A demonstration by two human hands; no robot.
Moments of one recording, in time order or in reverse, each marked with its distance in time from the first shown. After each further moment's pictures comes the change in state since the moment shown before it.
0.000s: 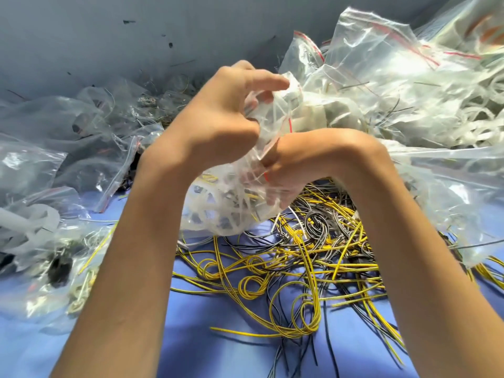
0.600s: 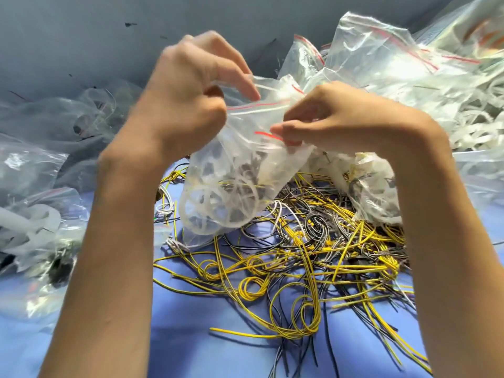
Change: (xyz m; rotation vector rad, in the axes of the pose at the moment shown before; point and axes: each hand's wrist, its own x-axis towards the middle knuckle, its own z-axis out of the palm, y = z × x) left_hand -0.005 -0.006 -0.029 0.246 0.182 0.173; right_hand -0.025 0.030 -0.026 0.125 0.463 -0.138
